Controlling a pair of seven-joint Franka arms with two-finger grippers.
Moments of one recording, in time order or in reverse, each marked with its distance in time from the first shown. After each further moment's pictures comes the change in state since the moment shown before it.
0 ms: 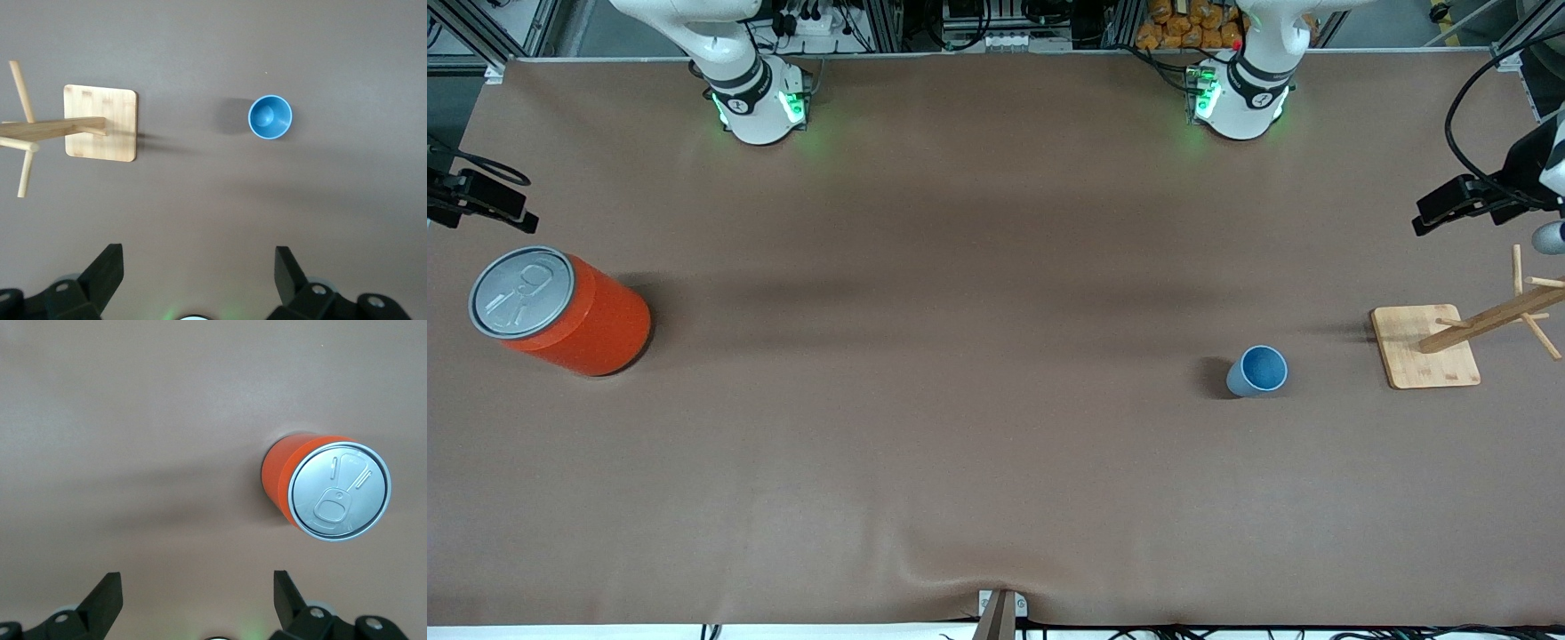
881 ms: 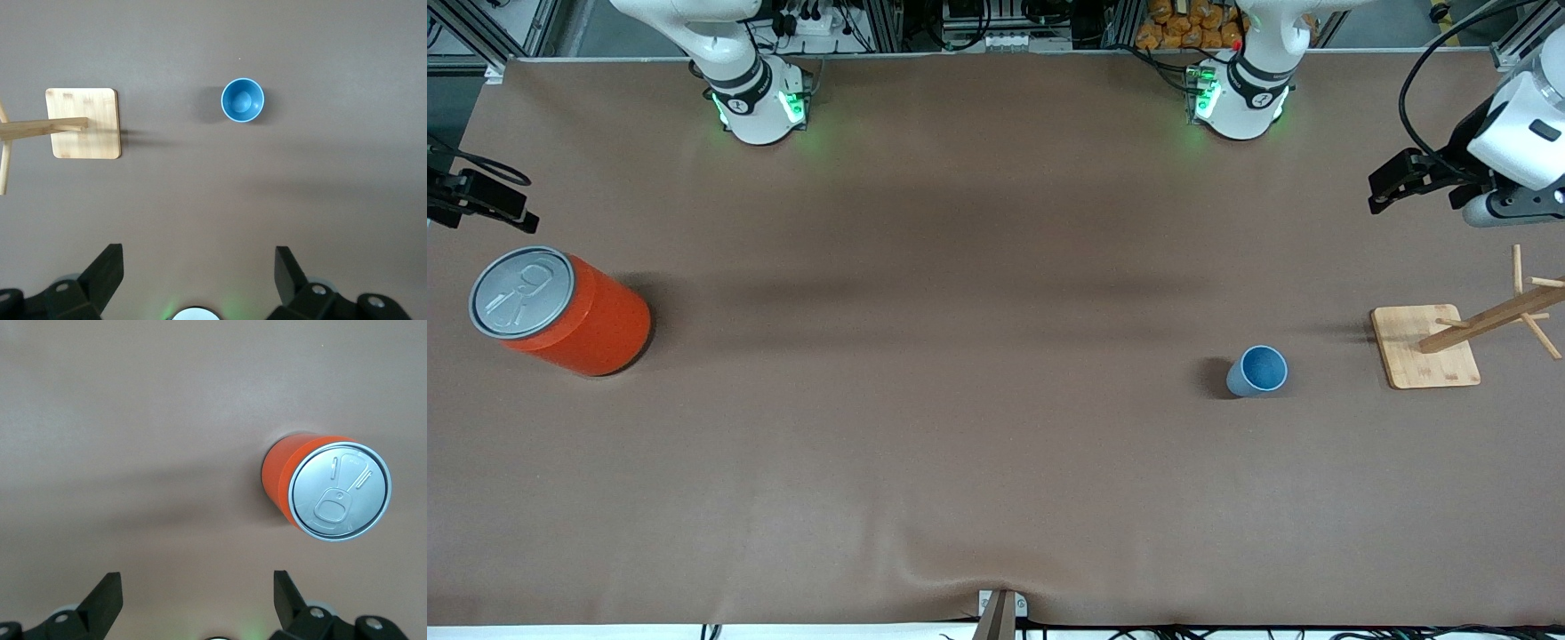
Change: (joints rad) left arm -0.004 -0.051 -0.081 -0.035 0.000 -0.014 -0.006; right arm 0.000 0.000 0.001 0.000 0.000 0.000 0.000
